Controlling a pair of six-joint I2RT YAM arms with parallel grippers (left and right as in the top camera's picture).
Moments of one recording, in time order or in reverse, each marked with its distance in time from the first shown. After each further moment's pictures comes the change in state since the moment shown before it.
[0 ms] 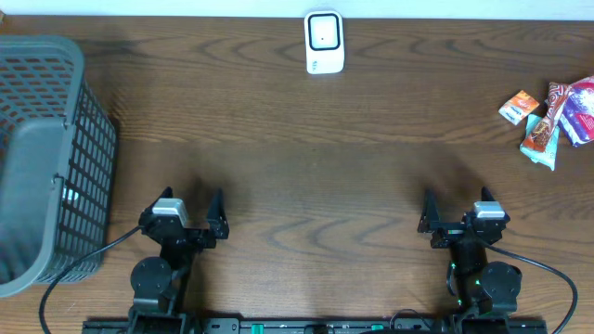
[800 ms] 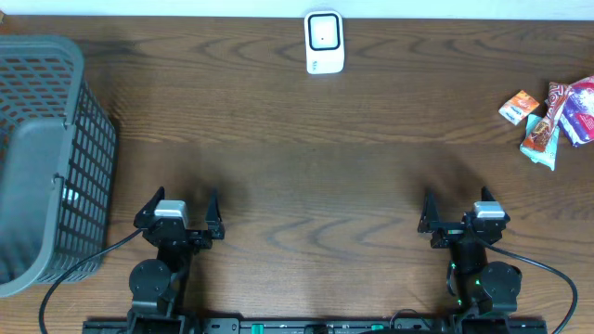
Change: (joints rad) left arm 0.000 -0.029 0.012 -0.035 -0.046 0.129; right arm 0.000 0.000 0.000 0.000 0.000 0.000
